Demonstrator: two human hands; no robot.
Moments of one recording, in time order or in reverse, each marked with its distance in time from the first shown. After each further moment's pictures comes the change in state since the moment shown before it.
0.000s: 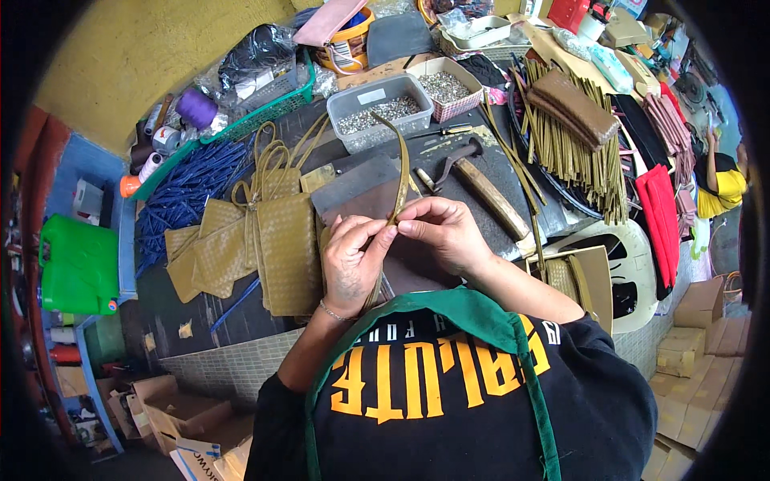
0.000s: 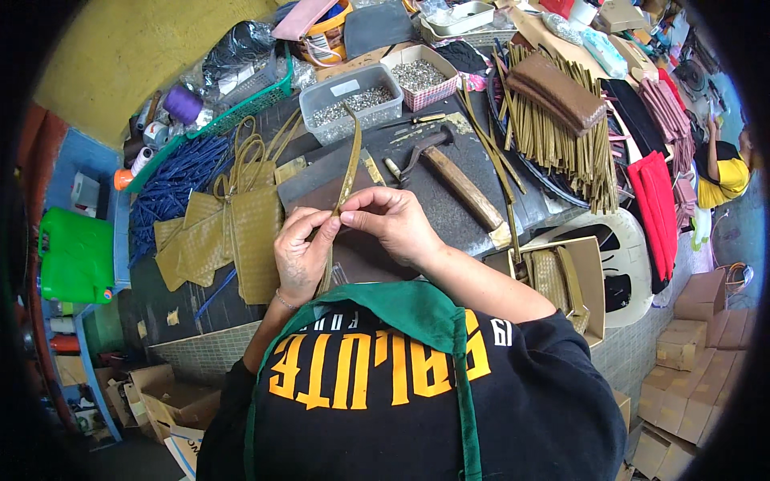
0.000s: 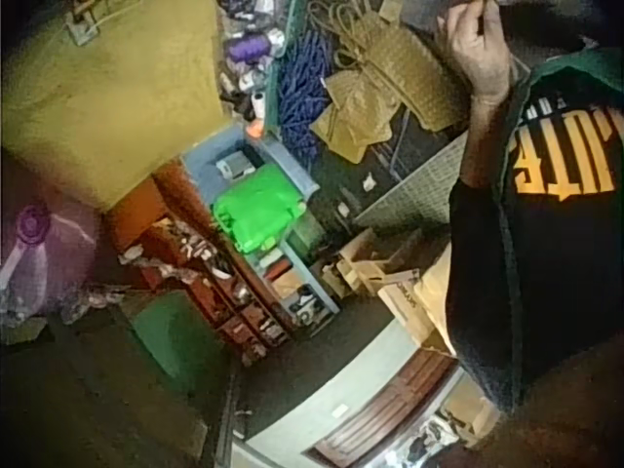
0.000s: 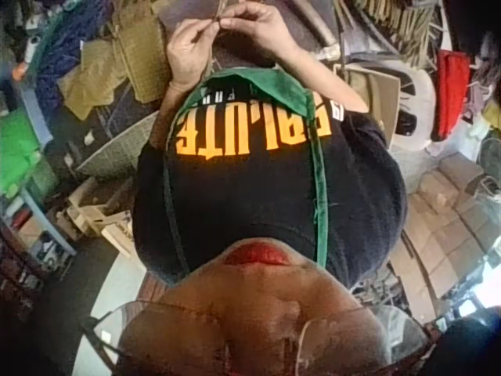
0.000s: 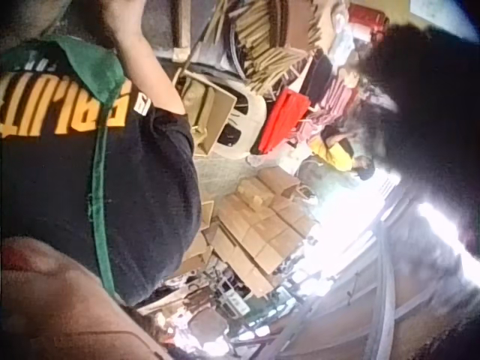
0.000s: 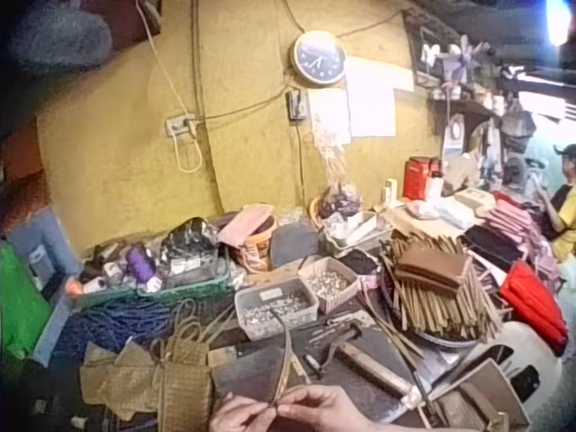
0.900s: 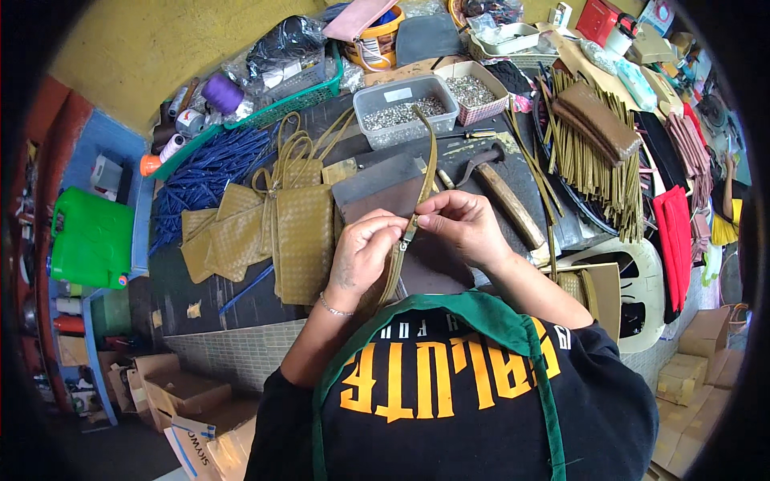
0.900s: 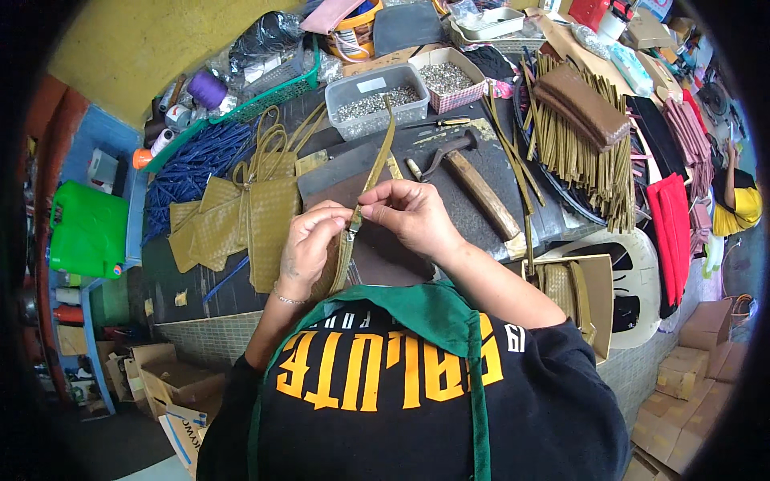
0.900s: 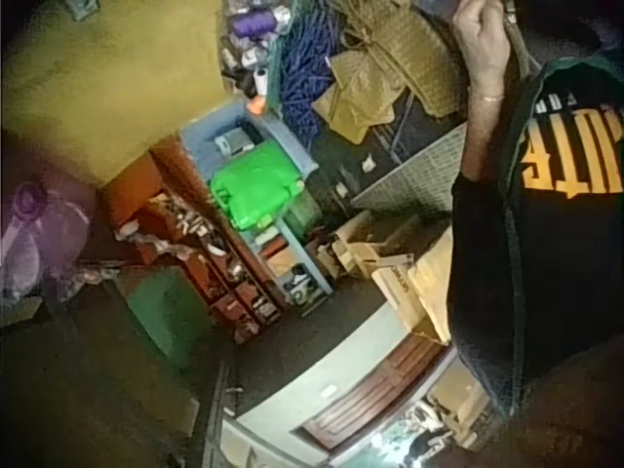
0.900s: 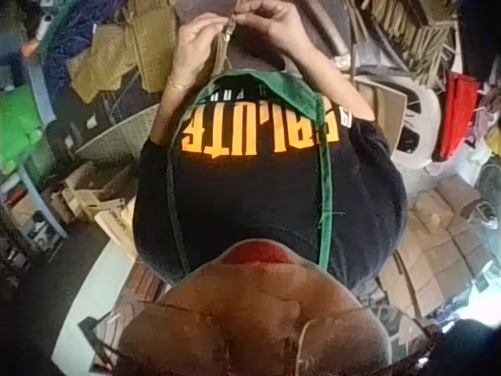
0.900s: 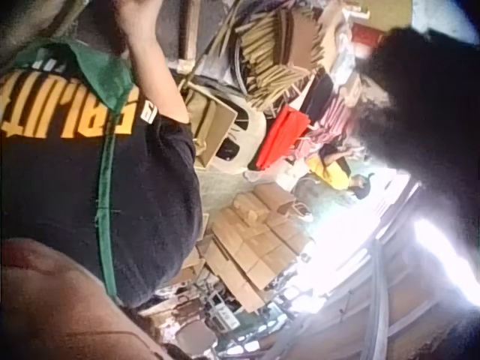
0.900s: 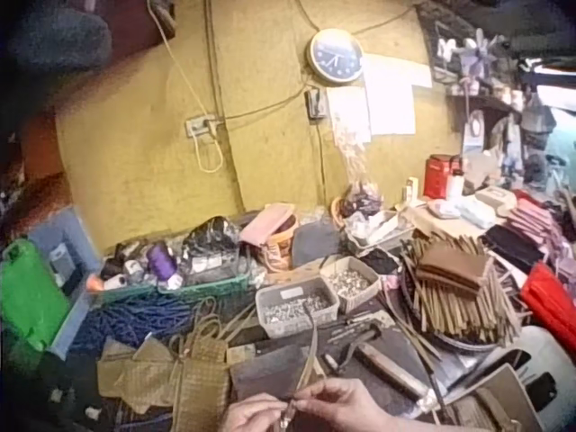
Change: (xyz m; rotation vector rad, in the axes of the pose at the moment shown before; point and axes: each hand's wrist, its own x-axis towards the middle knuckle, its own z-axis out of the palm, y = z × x) left_hand 0.008 -0.003 -0.011 -0.312 -0.224 -0.207; right_hand 0.007 -0.011 -0.006 -0.152 -0.046 0.018
